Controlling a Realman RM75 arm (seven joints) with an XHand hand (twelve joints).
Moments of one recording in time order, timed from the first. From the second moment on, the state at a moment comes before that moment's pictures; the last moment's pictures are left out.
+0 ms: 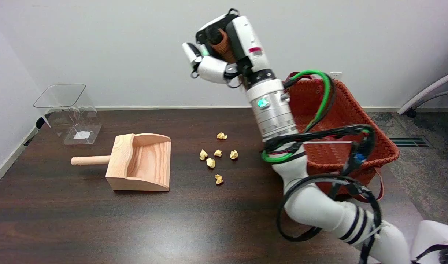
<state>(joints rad) 0.29 -1.23 0.89 -1.74 -1.93 0.76 -0.06</state>
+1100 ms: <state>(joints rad) 0.34 -1.45 0.80 -1.30 -1.79 0.96 -0.06</state>
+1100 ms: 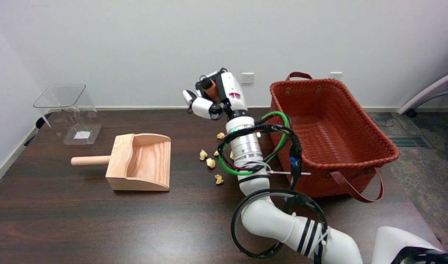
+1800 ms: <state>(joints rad) 0.33 -1.50 0.80 -1.13 -1.73 1.03 0.03</state>
